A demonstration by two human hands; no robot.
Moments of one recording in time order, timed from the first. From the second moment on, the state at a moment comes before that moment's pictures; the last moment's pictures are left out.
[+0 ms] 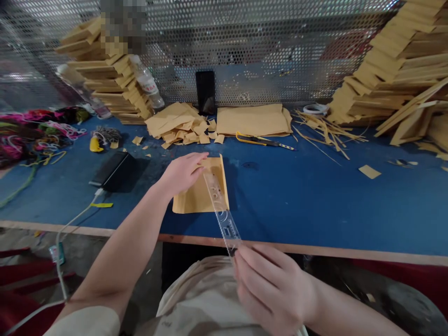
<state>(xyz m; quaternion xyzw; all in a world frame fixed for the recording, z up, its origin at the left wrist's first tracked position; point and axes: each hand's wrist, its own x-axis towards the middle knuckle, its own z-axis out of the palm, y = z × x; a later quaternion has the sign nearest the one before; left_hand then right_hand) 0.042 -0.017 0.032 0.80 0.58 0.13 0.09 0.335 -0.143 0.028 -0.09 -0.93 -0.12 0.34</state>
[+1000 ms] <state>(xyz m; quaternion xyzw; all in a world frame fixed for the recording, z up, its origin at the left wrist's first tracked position) 0.056 -0.014 0.015 0.86 0.50 0.02 0.09 0.281 -0.080 -0.019 -0.27 -0.95 -0.04 0.17</state>
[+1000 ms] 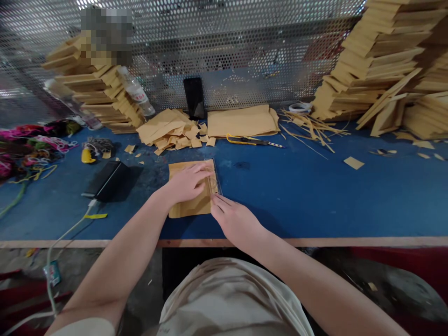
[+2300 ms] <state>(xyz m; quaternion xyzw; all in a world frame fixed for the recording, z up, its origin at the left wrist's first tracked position) 0.058 -0.012 0.017 0.82 0.53 -0.01 0.21 0.347 0.087 -0.020 -0.39 -0.91 0.05 0.15</state>
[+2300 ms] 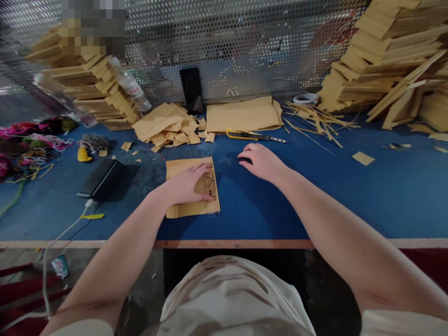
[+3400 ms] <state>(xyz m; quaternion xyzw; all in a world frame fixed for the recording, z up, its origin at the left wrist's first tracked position) 0.064 -0.014 0.023 0.82 0.53 -0.03 0.21 0.274 0.038 0.007 -0.50 -0.74 0.41 0.18</state>
